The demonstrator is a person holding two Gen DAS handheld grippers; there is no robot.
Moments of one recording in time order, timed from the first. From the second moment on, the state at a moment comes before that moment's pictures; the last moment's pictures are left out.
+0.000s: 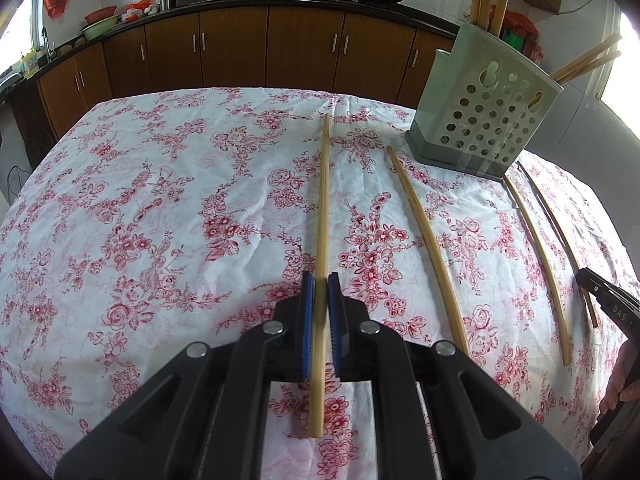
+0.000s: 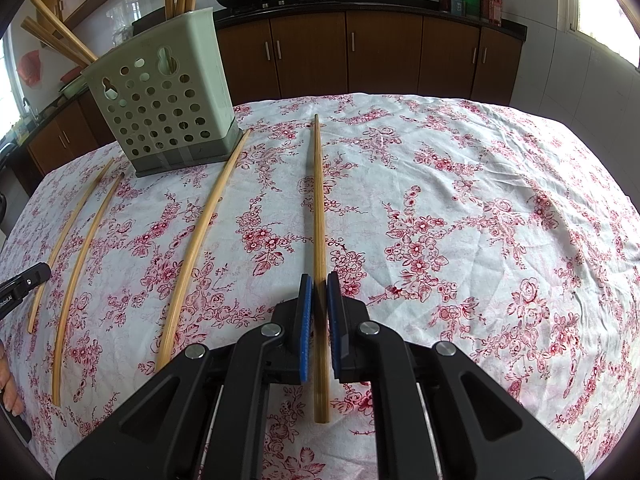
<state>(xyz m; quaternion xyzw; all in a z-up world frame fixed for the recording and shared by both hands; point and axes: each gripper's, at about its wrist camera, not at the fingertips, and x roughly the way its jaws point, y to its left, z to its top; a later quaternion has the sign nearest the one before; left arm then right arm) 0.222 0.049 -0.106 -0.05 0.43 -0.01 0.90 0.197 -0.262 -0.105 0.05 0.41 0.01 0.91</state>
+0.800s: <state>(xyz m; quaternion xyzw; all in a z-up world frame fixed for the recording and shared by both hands) 0.200 0.039 -0.086 0.00 0.41 -0.02 0.91 0.174 -0.277 -0.077 0.06 0.36 0.01 0.93</state>
